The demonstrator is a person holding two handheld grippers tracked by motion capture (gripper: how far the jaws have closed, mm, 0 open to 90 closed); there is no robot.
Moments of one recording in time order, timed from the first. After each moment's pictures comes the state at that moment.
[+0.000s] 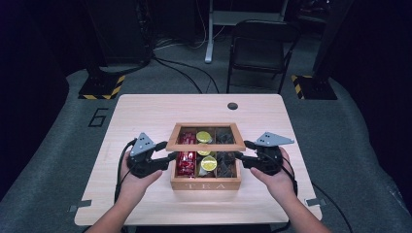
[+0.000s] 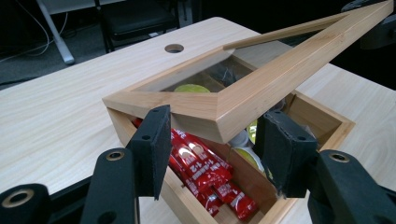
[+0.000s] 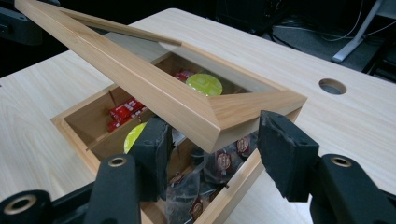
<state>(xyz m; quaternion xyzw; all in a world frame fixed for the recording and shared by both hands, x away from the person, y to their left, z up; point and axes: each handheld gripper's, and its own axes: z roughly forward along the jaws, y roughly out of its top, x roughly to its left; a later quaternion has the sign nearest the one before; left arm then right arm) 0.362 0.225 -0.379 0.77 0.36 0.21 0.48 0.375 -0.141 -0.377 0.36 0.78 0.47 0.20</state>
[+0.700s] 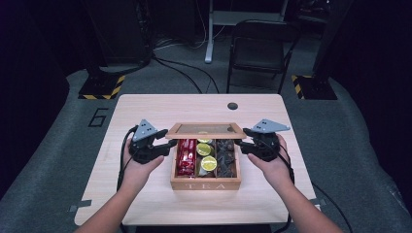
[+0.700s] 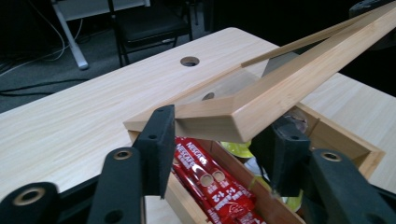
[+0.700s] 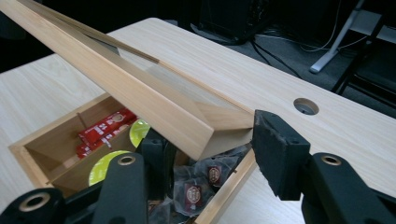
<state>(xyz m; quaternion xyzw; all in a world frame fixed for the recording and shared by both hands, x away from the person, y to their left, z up) 0.390 0.222 -0.362 0.77 0.36 0.23 0.48 0.403 -0.133 -0.361 0.35 0.78 0.45 0.24</state>
